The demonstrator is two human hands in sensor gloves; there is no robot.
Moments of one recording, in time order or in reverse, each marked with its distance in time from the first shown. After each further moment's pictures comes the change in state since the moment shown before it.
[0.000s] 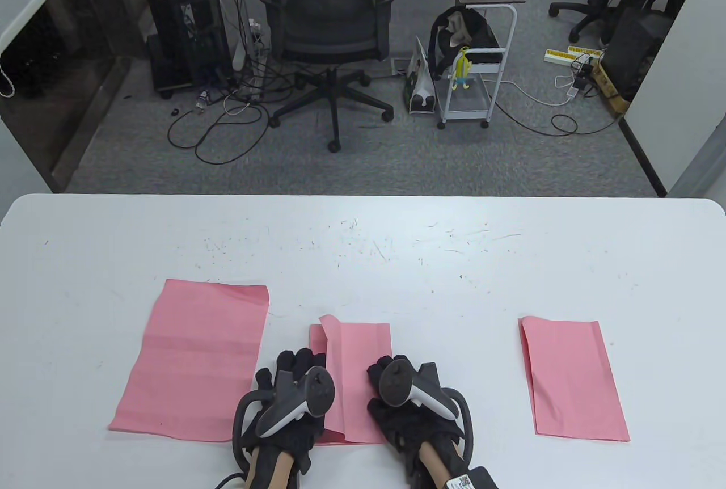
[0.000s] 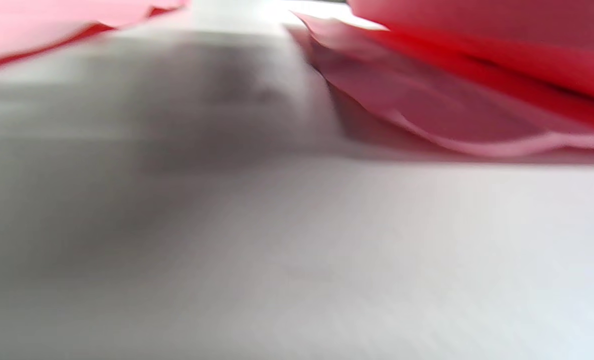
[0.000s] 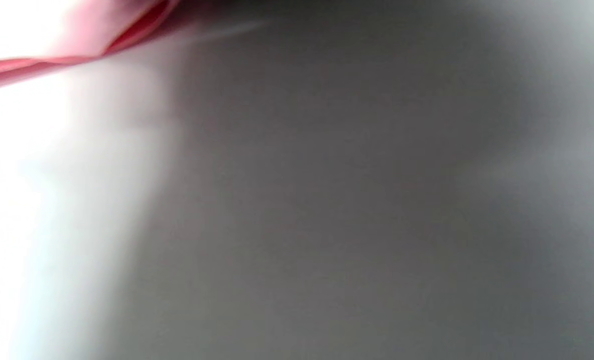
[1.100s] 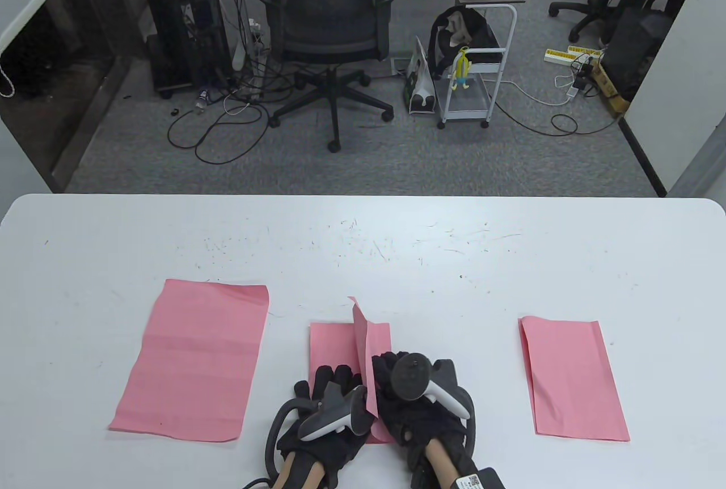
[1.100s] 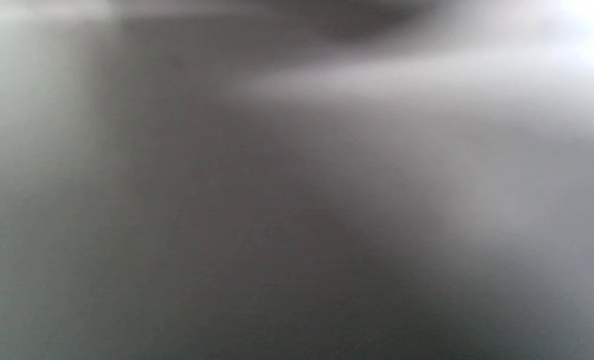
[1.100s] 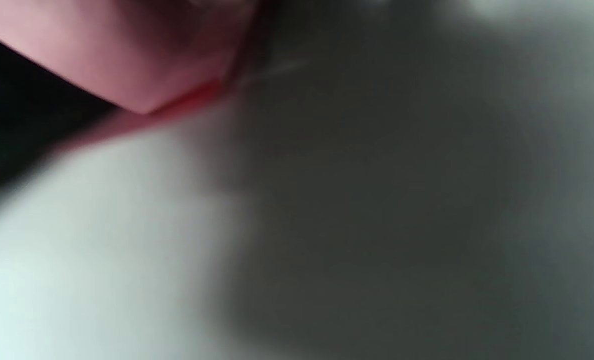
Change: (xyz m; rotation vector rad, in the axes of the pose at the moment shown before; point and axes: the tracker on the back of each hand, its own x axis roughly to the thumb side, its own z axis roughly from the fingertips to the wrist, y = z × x) left_hand 0.065 -0.040 -0.007 -0.235 -0.170 -0.165; right_hand -0.003 -0.005 0.003 -0.049 -0.041 -0.044
